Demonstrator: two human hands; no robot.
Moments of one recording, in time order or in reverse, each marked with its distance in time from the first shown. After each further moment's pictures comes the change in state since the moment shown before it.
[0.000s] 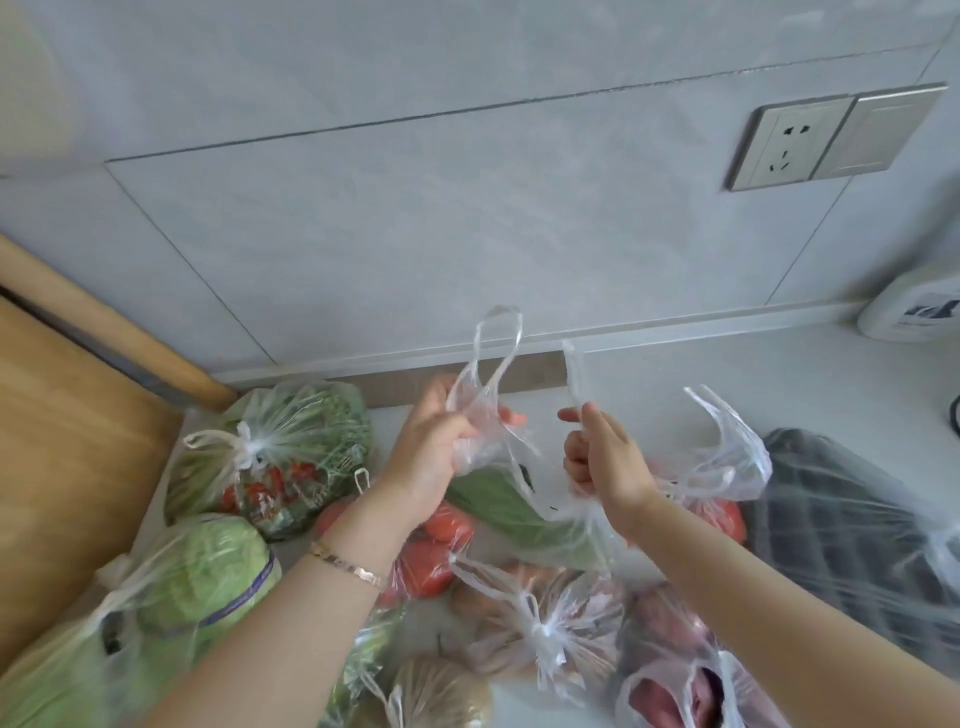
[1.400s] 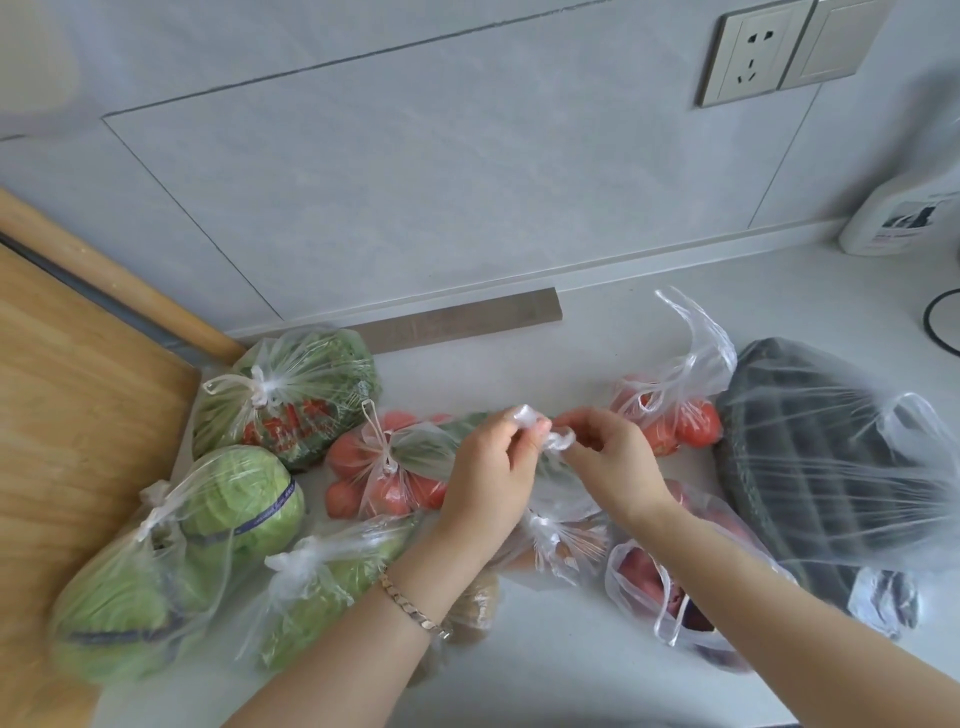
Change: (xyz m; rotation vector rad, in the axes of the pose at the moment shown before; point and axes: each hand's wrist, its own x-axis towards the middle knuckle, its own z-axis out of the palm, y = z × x) left_hand -0.086 -0.059 0.047 0.710 0.152 0.492; right_hand -0.088 0.046 -0.015 -0.398 0.073 -0.219
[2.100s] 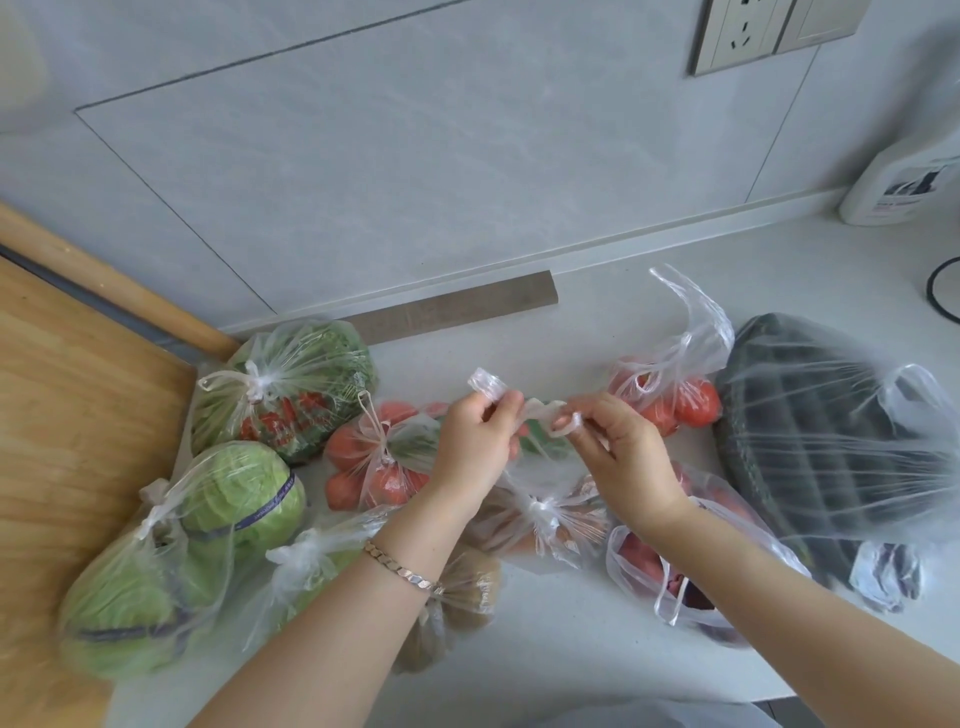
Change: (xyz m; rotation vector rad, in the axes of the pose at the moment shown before) left_hand 0.019 0.002 -0.004 -0.259 -0.102 -0.566; right_hand -0.008 0.017 -0.006 -0.081 0.070 -0.394
